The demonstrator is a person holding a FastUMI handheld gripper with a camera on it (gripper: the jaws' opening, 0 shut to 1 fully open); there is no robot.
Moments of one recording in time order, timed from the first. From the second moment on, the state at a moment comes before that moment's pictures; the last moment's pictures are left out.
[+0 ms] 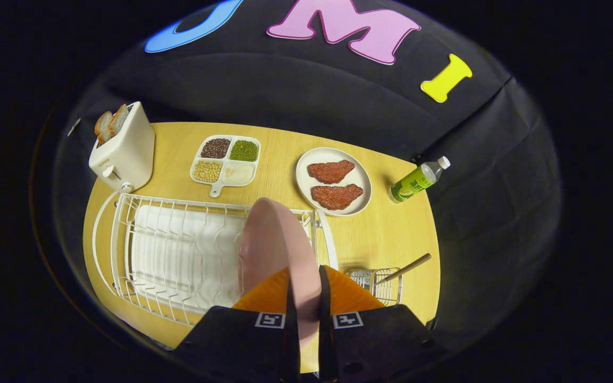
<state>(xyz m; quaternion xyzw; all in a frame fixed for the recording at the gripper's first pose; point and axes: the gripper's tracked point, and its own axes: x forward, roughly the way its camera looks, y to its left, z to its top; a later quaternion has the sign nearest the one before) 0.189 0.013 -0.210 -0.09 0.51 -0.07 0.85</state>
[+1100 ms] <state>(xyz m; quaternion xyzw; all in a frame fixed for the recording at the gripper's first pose) 0.095 0.033 -0.095 0.08 0.39 0.03 0.92</state>
